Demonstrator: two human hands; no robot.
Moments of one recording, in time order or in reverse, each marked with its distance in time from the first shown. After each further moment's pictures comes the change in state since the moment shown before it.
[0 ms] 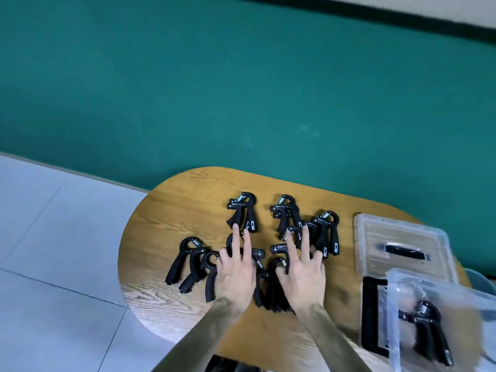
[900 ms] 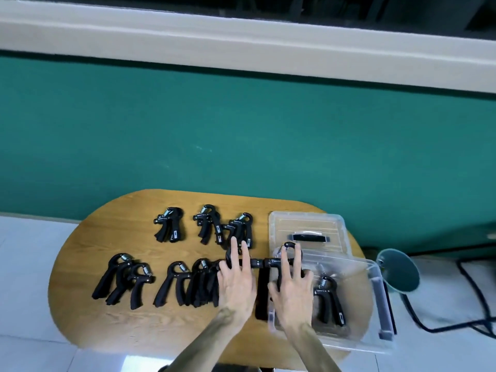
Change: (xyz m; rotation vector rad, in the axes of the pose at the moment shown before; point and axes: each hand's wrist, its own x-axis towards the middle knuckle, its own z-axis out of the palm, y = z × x) left_hand -0.093 0.259 0.010 -0.085 0.163 0.114; right_hand -0.095 0.232 -0.092 0.134 0.168 0.166
